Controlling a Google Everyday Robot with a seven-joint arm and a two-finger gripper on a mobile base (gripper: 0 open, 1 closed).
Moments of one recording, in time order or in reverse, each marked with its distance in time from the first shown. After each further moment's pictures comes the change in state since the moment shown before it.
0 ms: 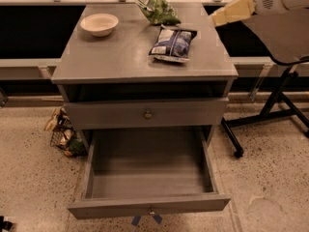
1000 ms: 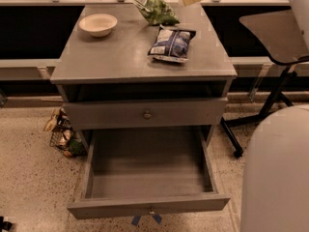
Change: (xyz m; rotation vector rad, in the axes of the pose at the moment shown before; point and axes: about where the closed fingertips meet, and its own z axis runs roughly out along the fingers) arm -0.064 -0.033 0.111 0.074 -0.007 -0.017
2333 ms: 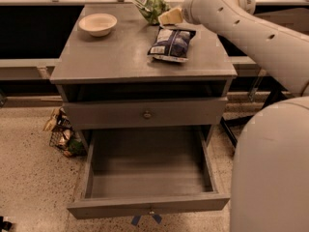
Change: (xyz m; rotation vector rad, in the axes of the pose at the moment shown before) arm 0.029 0.017 0.094 0.251 -0.103 0.016
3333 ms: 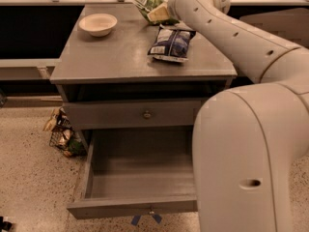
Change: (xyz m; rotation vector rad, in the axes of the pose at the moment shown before) arm -0.025 0.020 0.060 0.019 -0.044 -0.096
